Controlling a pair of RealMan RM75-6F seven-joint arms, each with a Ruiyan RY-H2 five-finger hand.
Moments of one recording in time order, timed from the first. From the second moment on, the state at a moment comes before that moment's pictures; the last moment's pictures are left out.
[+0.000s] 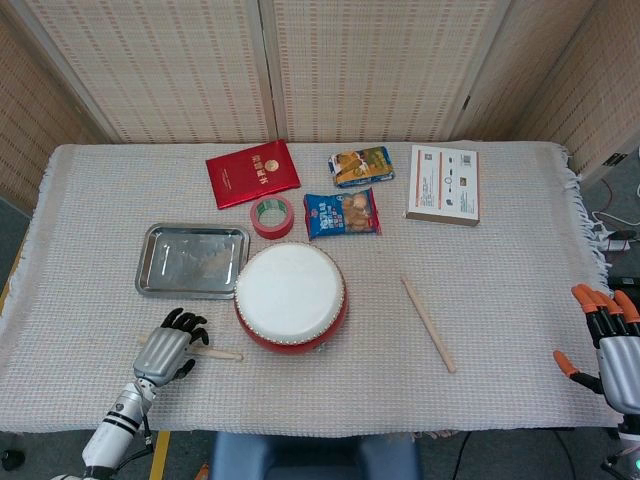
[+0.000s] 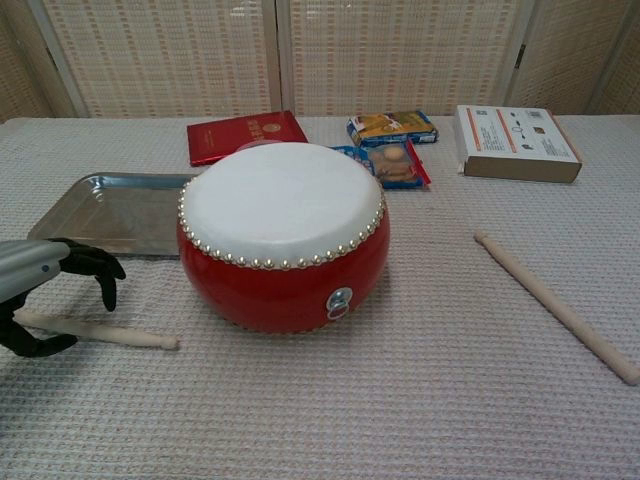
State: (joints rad) left arm -0.37 -1.46 -0.05 -1.59 1.33 1.07 0.33; right arm 0.01 -1.11 0.05 -1.55 -1.57 1.59 0.08
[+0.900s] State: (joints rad) left arm -0.43 -1.55 -0.06 -1.57 1.14 1.03 0.40; right arm 0.01 -1.10 0.04 -1.53 -1.56 1.56 0.11
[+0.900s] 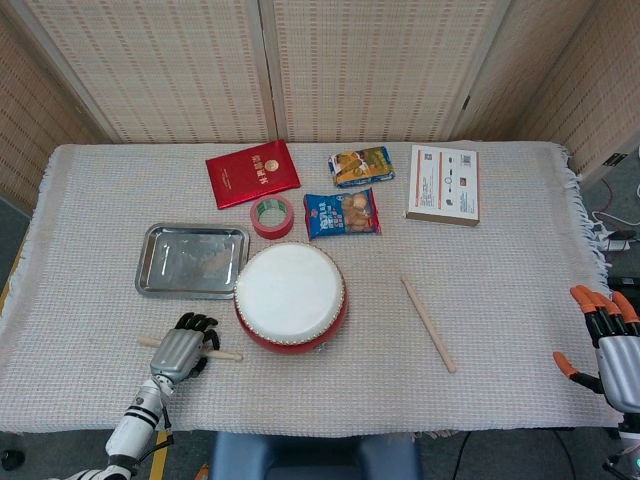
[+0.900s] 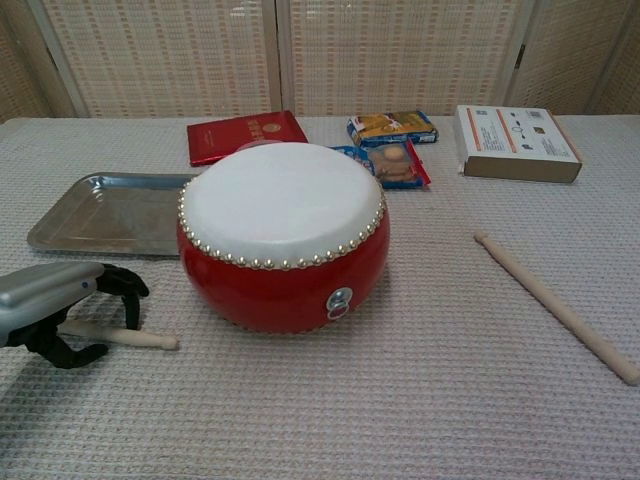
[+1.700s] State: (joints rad) left arm -0.37 -1.45 -0.08 -1.68 1.21 1.07 -0.02; right arm 0.01 -1.09 0.03 -1.56 -1.57 1.56 0.09
